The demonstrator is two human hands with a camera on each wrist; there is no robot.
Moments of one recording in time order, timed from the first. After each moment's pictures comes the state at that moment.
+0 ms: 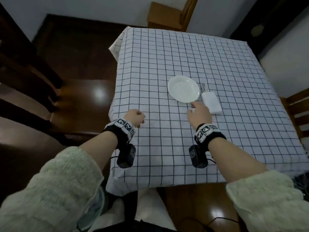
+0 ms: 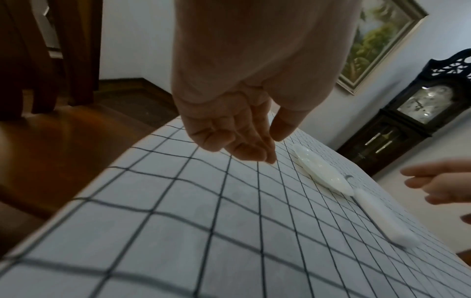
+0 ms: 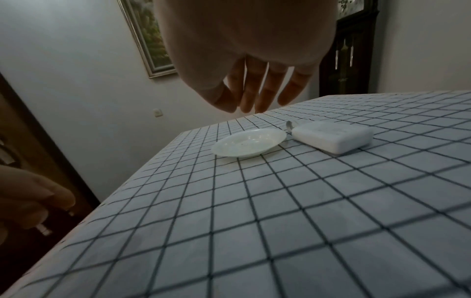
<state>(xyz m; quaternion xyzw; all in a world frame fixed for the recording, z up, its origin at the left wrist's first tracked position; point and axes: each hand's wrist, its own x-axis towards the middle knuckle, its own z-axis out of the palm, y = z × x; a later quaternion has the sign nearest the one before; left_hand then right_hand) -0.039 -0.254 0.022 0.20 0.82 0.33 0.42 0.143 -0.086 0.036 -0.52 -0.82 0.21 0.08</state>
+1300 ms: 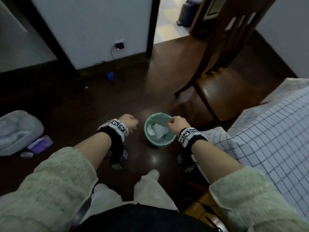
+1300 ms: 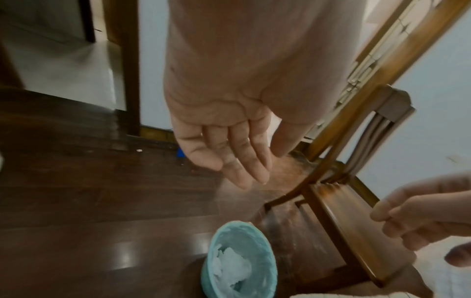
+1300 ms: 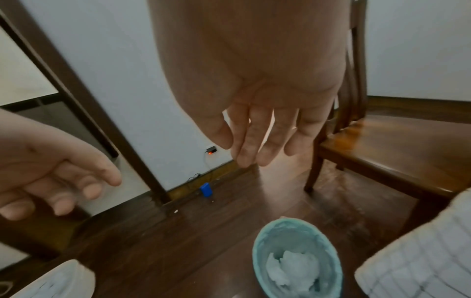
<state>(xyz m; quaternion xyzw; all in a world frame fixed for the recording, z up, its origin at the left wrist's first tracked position) 0.165 -0.876 -0.028 -0.29 0.79 0.45 0.29 0.116 -0.666 0.002 0.01 -0.93 0.16 -0.34</state>
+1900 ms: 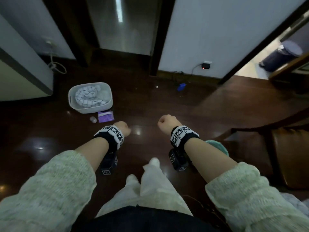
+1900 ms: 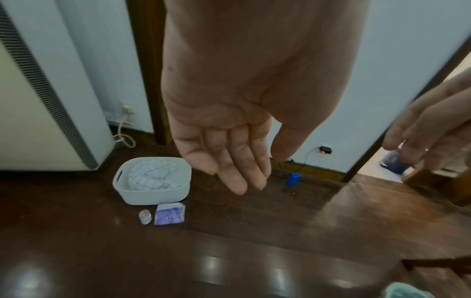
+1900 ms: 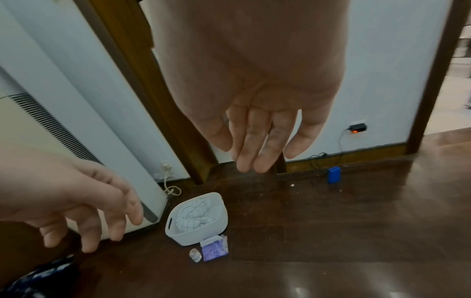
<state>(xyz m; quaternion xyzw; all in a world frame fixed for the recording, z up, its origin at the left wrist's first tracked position) 0.413 -1.203 -0.049 -0.45 0.76 0.37 0.29 0.261 -1.064 -0.005 0.28 -0.87 0.08 -0.40</state>
